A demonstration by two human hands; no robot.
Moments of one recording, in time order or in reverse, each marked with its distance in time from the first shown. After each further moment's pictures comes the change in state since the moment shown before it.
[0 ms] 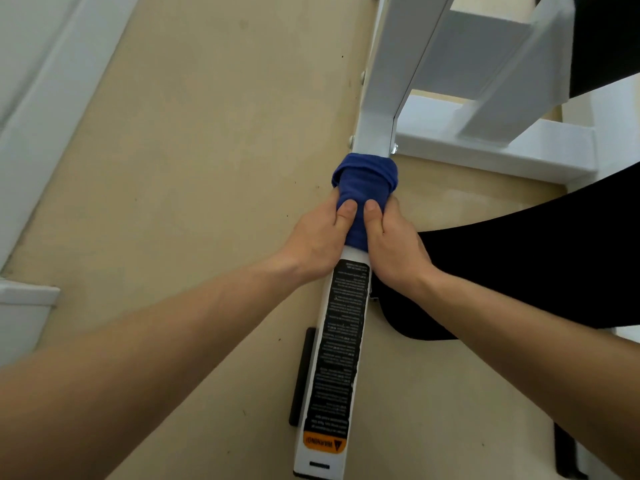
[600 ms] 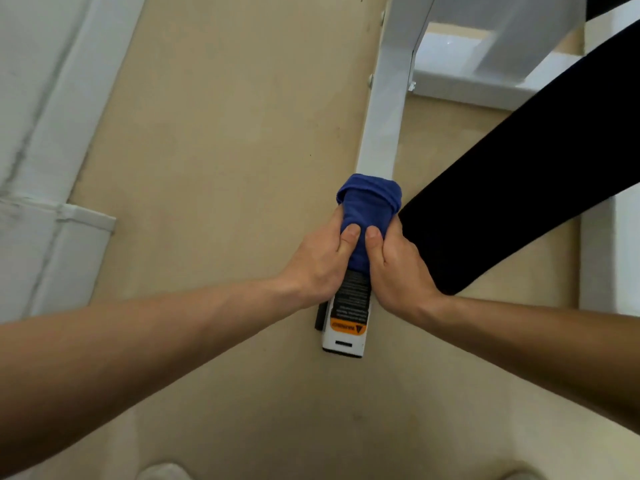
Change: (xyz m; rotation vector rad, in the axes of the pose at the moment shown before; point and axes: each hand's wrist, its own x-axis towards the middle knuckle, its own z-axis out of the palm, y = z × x) left_hand -0.131 -0.025 0.016 0.030 -0.051 -0.051; right_hand -0.130 0.019 0.032 -0.021 -0.087 0.034
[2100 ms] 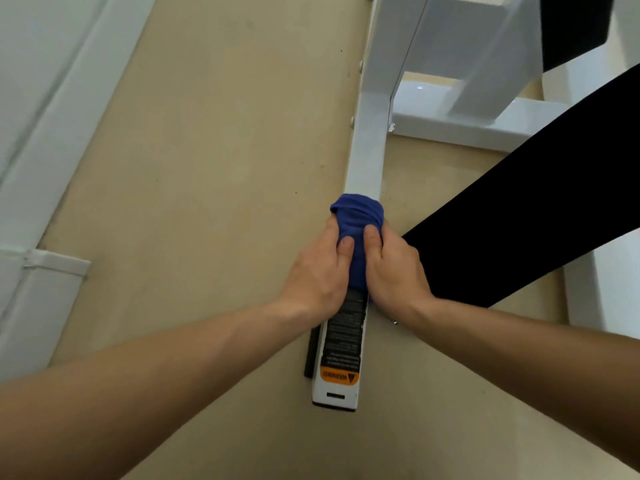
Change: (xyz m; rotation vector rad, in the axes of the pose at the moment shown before) left_hand 0.029 0.010 0.005 0.043 0.140 0.066; right_hand 0.037 -0.010 -0.010 -0.048 0.161 0.040
